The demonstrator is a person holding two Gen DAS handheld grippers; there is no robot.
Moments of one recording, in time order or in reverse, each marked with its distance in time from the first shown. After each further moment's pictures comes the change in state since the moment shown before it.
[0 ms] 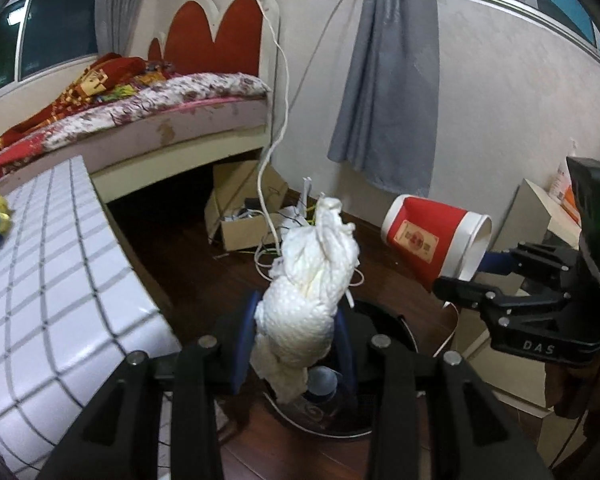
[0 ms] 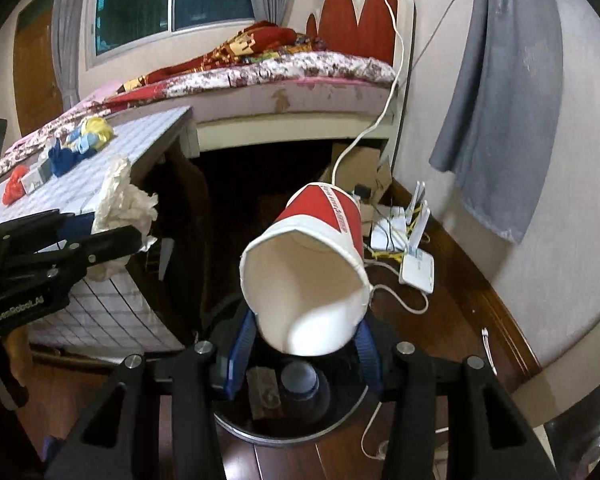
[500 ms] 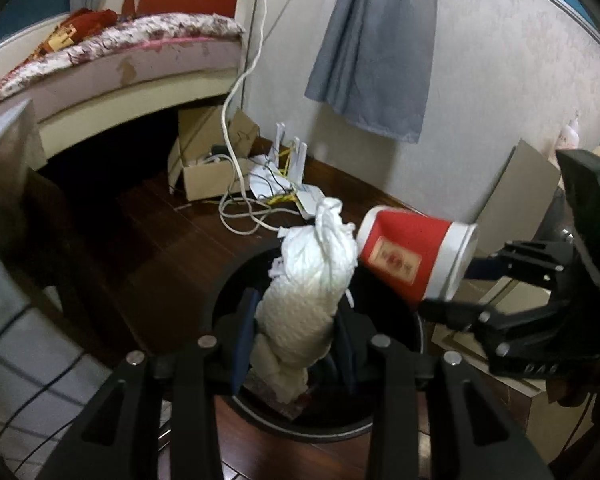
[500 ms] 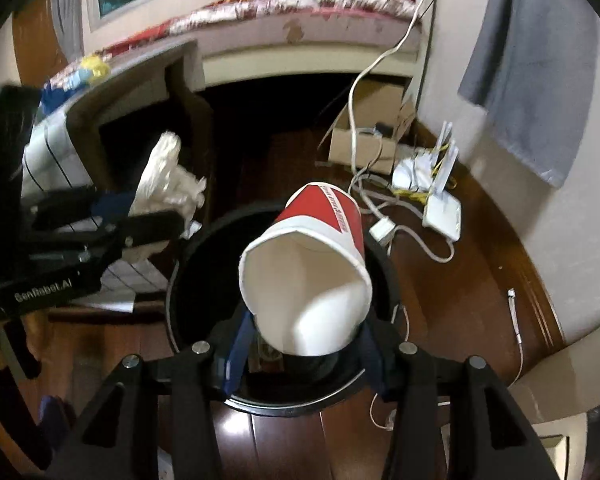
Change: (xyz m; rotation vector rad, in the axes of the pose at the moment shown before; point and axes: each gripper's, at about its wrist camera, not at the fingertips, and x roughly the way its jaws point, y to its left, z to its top) left arm 0.075 -0.005 -0.034 -0.025 0.160 -0.119; right arm 0.069 -0.011 -0.045 -0.027 0.204 0.087
